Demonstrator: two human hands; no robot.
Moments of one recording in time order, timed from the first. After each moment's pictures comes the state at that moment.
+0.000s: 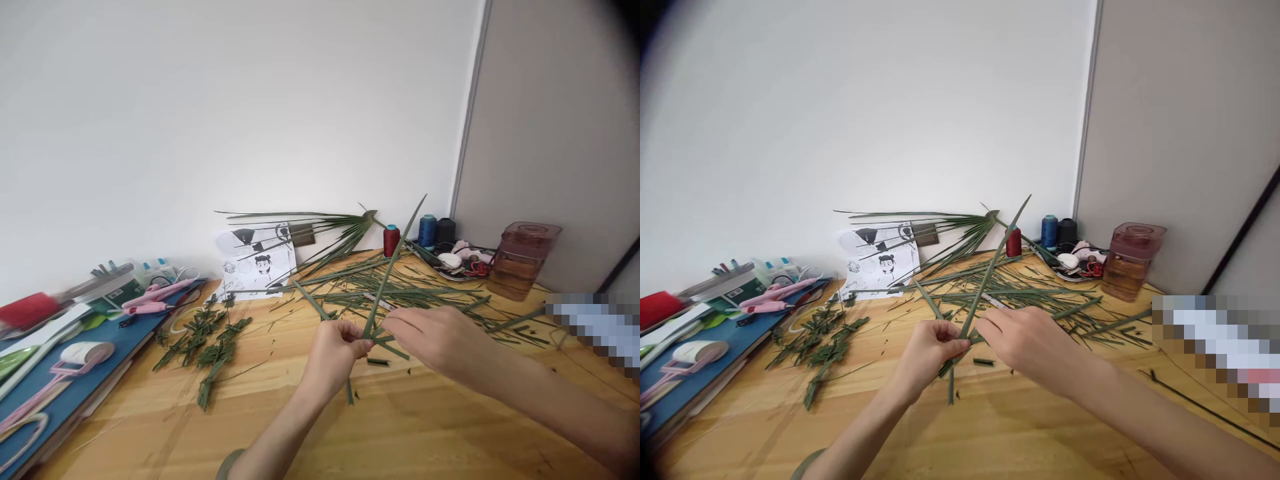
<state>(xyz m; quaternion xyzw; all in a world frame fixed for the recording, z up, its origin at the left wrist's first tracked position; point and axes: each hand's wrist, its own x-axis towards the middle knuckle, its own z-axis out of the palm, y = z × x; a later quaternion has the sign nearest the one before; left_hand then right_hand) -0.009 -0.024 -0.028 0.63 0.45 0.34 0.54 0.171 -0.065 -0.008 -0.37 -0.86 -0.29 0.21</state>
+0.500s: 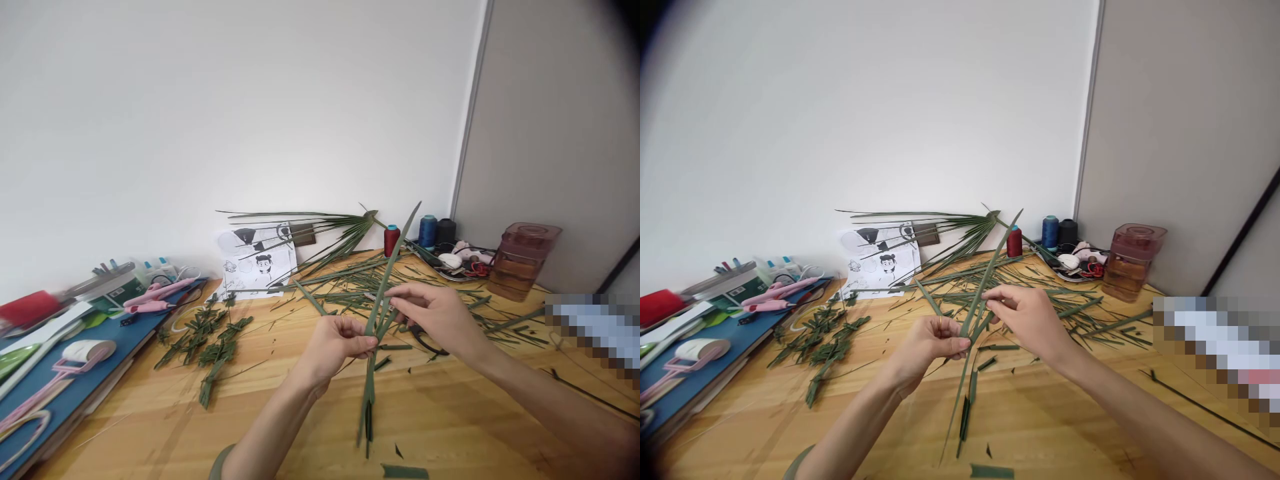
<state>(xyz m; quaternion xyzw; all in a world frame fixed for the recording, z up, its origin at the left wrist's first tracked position) -0.016 -0.023 -0.014 0.57 0.34 0.33 0.67 0.163 -0.049 -0.008 -0.57 -0.66 0.19 0.44</state>
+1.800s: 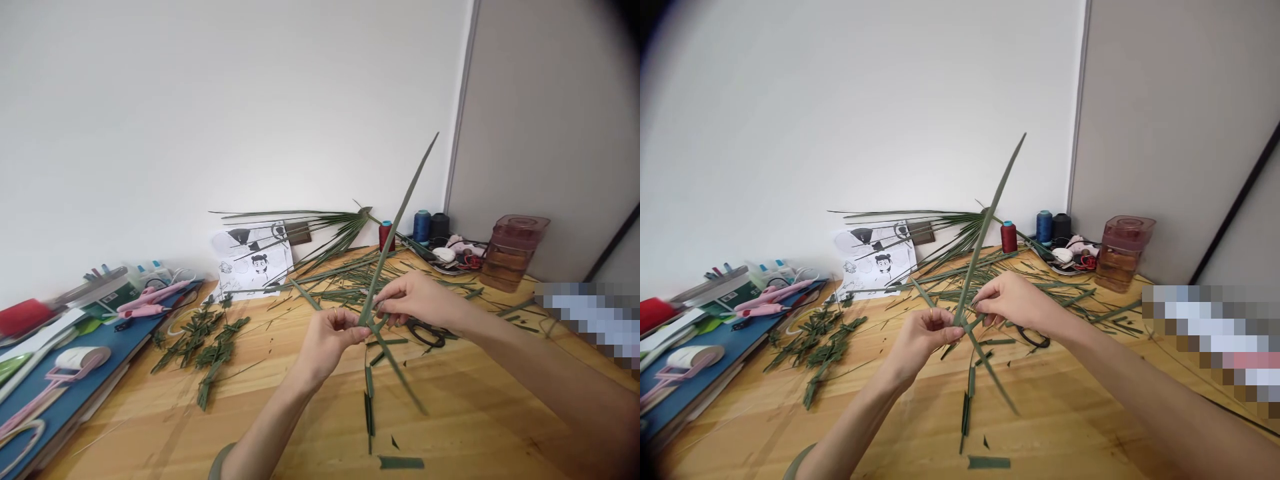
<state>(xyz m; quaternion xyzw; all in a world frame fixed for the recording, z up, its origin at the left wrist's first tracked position) -0.013 -0.023 -0.014 0.60 0.37 0.37 0.61 0.168 -0.031 0.011 -0.52 -0.68 0.38 0.34</state>
